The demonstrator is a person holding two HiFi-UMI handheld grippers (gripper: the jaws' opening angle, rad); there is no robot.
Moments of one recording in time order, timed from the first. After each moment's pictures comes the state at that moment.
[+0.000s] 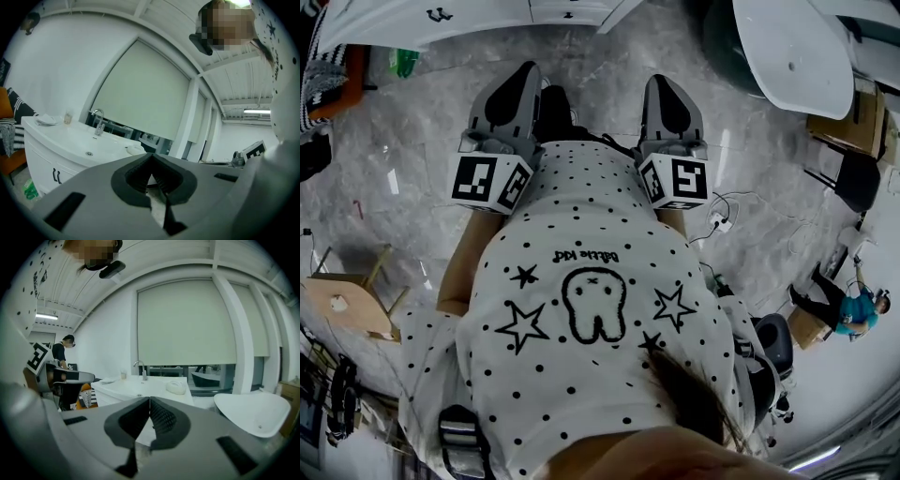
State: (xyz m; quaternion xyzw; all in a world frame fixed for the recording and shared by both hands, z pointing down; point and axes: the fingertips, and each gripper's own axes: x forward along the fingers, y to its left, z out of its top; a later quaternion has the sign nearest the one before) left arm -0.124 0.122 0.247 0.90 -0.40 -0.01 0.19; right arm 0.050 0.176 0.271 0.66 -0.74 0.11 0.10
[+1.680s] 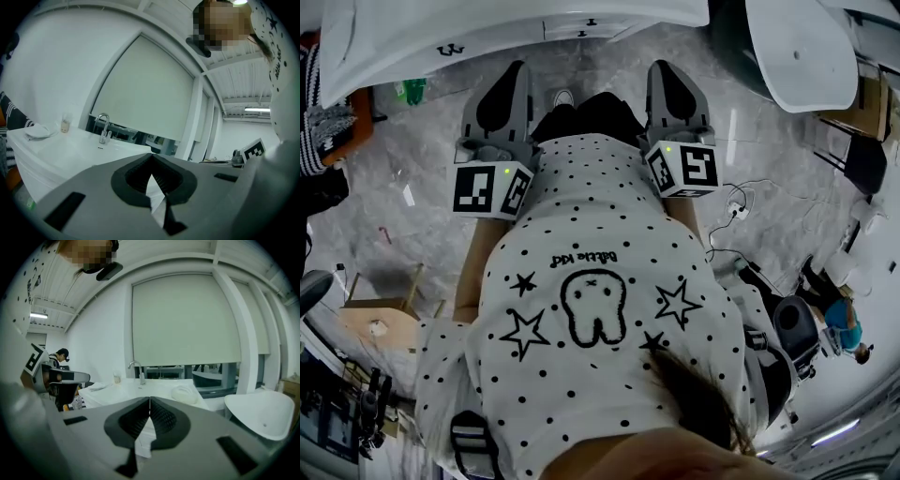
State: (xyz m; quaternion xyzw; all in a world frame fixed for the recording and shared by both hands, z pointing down) left arm -0.155 -0.041 0.242 0.90 -0.39 0.01 0.18; right arm 0.027 0.017 0.271 0.68 -0.72 0.12 0.09
